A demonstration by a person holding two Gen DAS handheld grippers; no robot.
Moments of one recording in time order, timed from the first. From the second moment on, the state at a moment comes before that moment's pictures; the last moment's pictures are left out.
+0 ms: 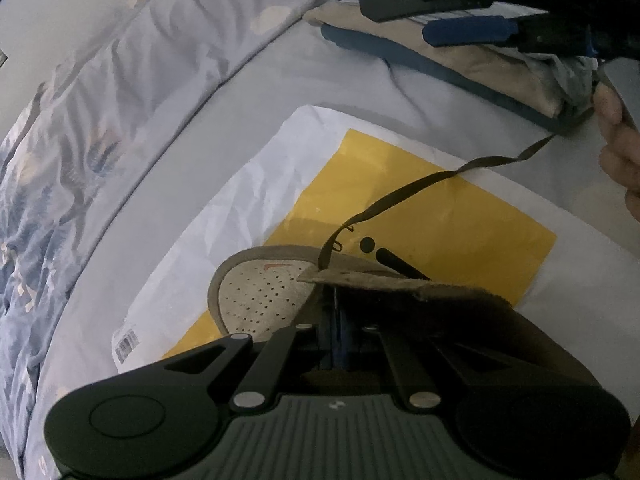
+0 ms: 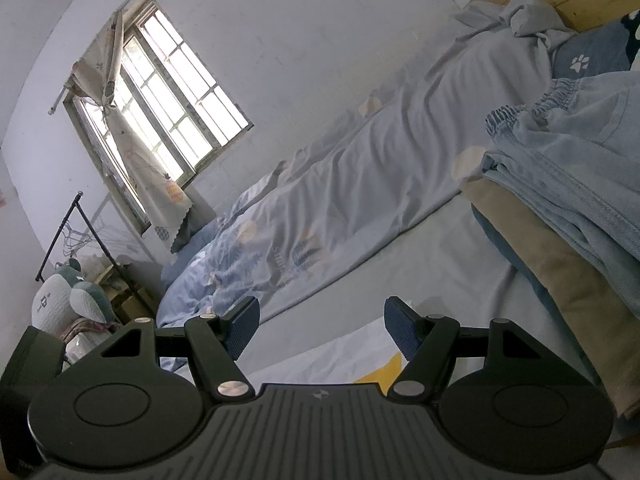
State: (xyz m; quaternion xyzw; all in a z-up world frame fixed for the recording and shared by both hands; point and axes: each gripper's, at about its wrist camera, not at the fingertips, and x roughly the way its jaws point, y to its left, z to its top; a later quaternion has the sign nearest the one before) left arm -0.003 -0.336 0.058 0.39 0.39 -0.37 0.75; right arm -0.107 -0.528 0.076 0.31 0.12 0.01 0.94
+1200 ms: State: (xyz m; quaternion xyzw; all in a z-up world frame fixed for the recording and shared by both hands) left arm -0.012 -0.330 0.070 0.38 0.37 -0.37 0.76; right arm -0.103 -0.529 0.074 0.31 0.13 0.02 0.94
